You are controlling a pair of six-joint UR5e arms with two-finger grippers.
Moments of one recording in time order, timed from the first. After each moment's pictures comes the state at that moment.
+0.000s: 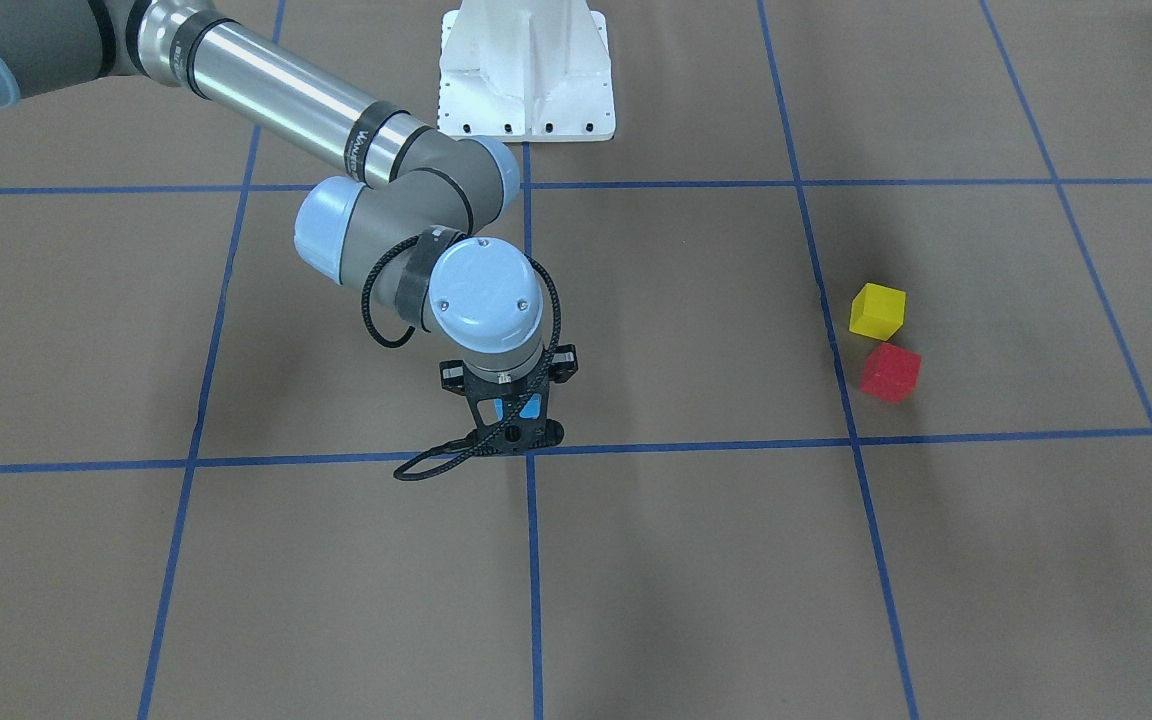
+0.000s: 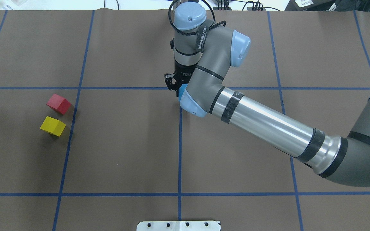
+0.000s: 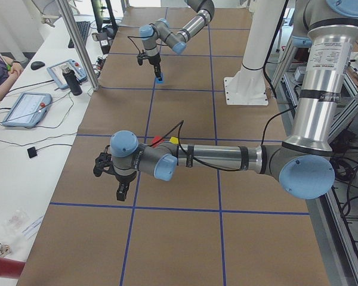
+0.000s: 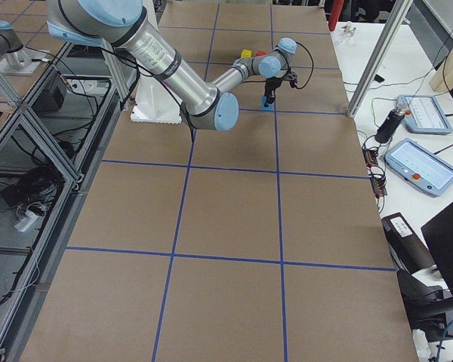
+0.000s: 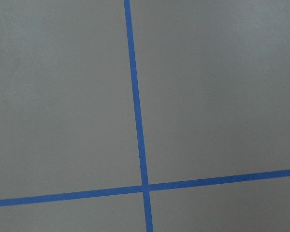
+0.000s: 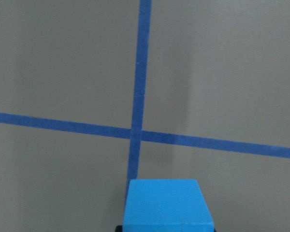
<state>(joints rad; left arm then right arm) -1.50 -1.71 -1.44 -1.91 -2.32 -0.18 0.67 -0.52 1.08 -1.53 2.19 0.95</state>
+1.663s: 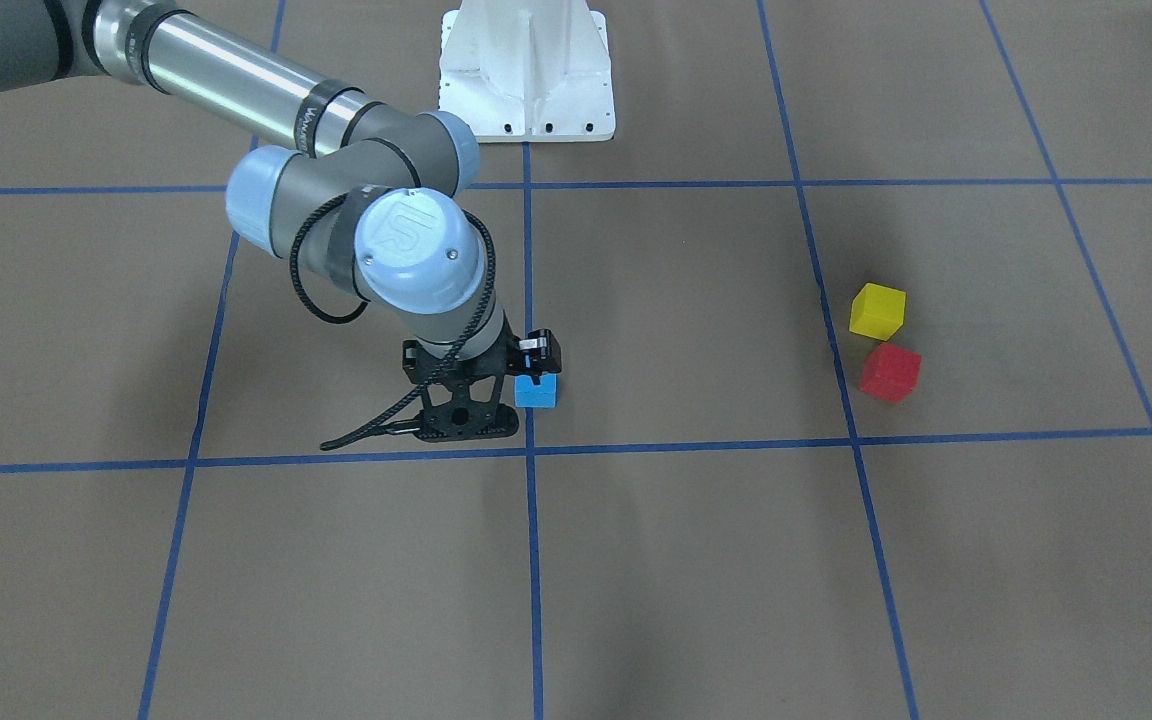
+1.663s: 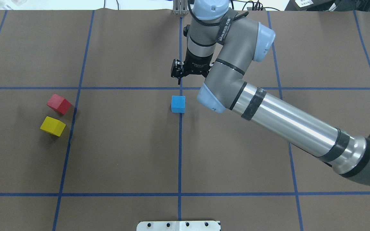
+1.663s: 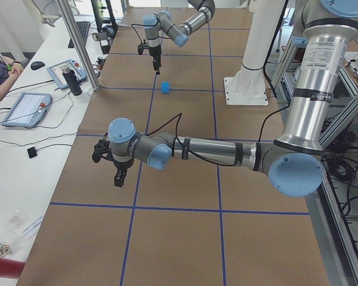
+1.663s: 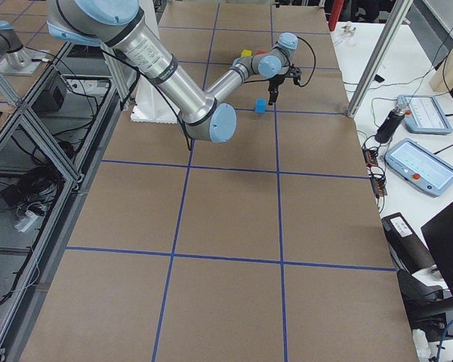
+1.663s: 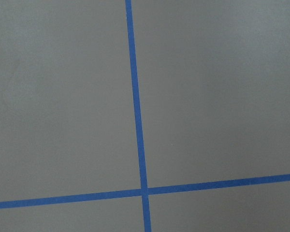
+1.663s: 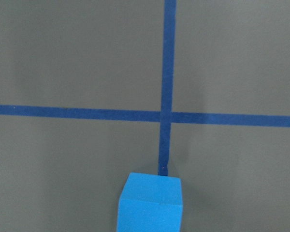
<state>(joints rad) -1.40 -1.75 -1.50 -1.92 -2.32 -0.30 0.77 -0.65 1.31 -1.56 2.20 1.02</state>
